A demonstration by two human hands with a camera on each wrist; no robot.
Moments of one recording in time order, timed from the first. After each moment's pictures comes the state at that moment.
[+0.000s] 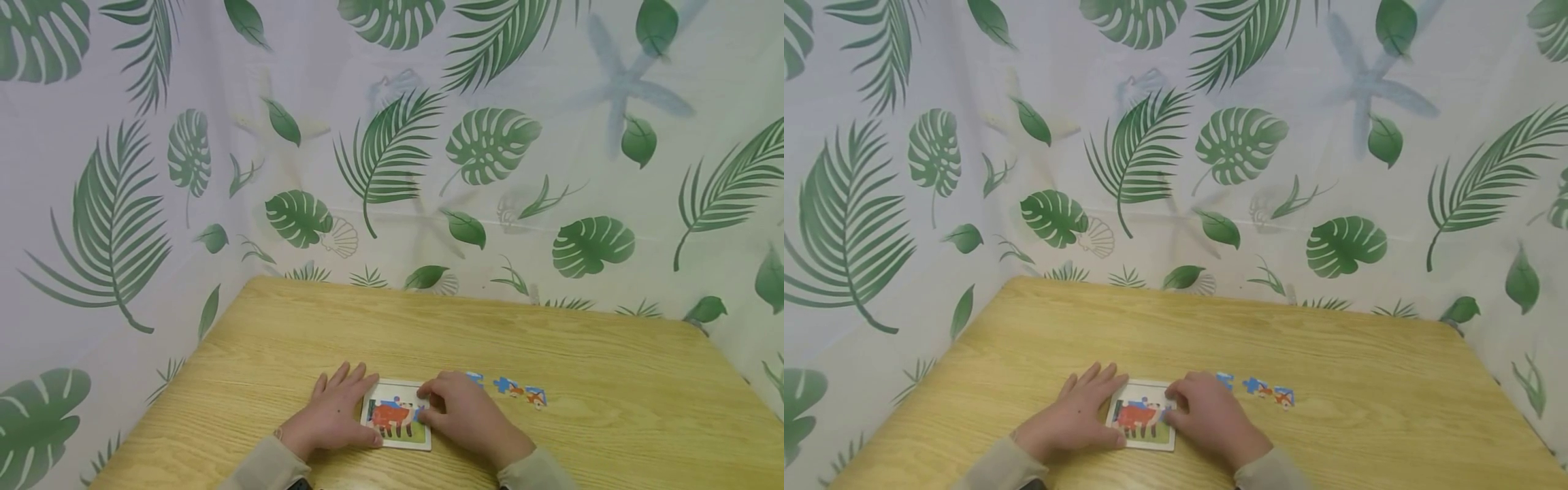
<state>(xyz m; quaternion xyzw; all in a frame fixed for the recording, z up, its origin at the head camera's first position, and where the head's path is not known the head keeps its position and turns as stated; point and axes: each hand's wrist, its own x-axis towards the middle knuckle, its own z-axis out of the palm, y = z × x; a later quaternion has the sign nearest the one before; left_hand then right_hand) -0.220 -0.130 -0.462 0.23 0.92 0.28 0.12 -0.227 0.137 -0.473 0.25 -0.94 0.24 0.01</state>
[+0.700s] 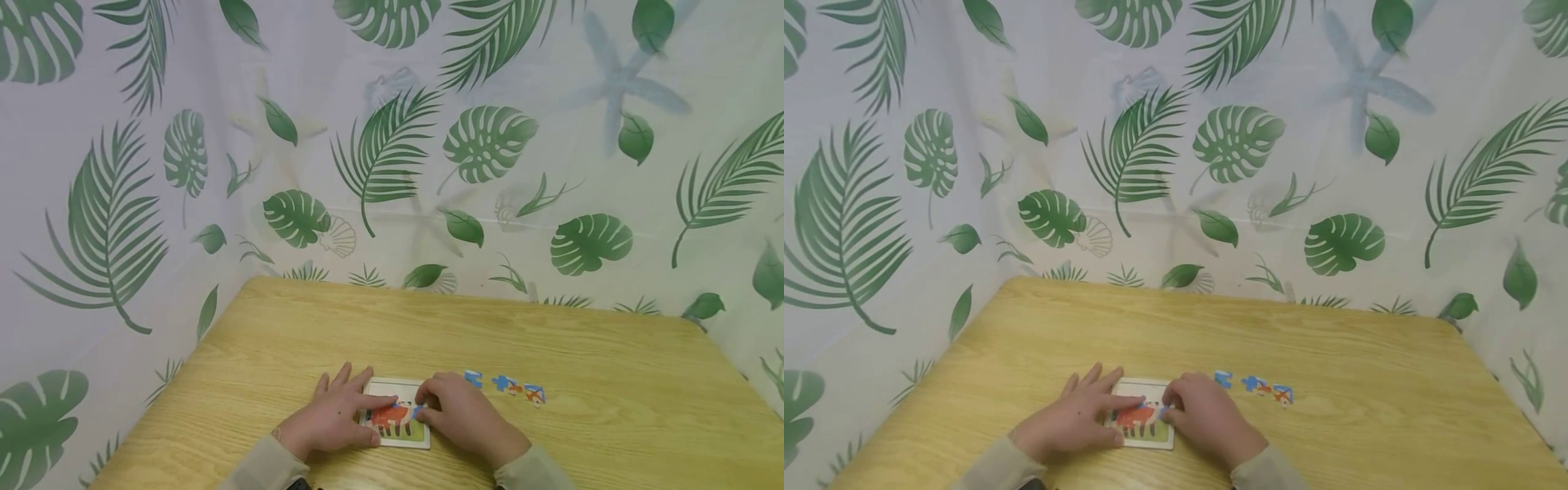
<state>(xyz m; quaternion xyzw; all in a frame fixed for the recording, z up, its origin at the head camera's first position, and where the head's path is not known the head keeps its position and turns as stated) -0.222 -0.130 -0.460 0.29 0.92 0.23 0.13 -0.226 0.131 -0.469 0.24 -0.94 0.24 -0.02</state>
